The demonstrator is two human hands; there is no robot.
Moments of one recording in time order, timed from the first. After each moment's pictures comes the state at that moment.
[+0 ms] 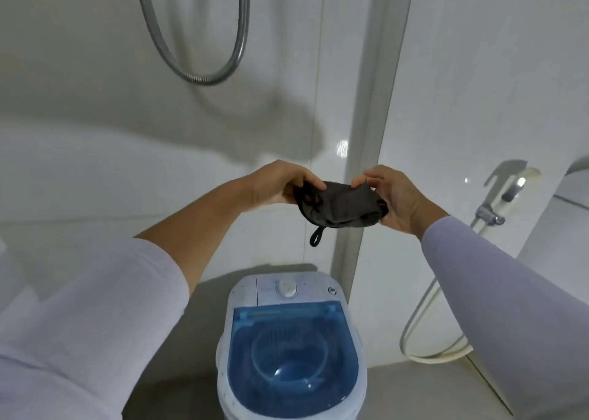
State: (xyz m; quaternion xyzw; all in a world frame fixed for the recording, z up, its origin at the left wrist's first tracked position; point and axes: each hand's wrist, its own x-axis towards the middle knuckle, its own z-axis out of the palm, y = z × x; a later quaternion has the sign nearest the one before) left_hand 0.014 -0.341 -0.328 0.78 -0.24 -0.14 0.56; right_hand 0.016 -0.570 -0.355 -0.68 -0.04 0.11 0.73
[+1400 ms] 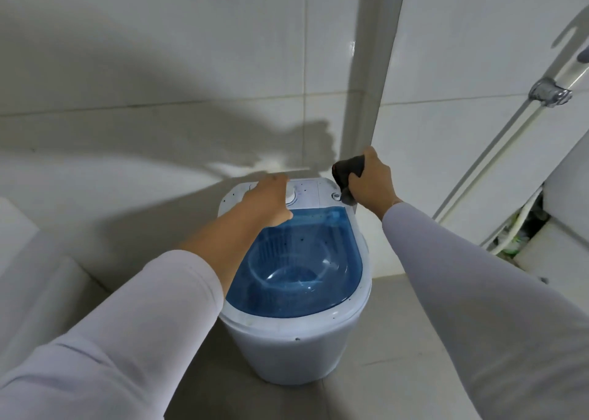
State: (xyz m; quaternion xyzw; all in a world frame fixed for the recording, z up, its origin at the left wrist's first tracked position) left_hand 0.022 -0.362 -0.550 0.98 -0.09 -0.07 0.13; right_hand 0.020 -0.554 -0.539 -0.88 0.06 -0.09 0.46
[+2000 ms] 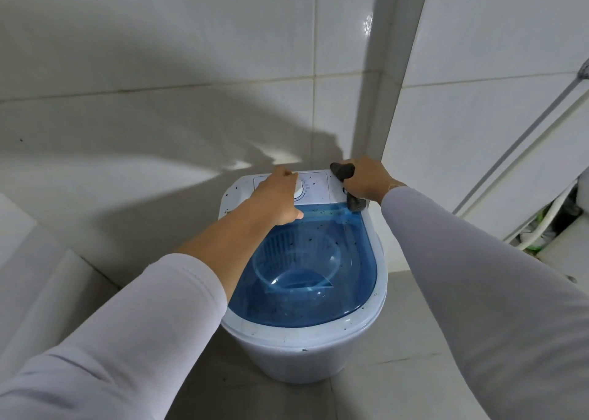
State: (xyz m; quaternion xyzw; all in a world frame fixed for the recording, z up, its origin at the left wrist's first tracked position) left_hand 0.039 -0.365 -0.568 0.99 -0.11 -0.07 0.11; right_hand 0.068 -0.545 -0.563 -0.96 0.00 0.06 0.28
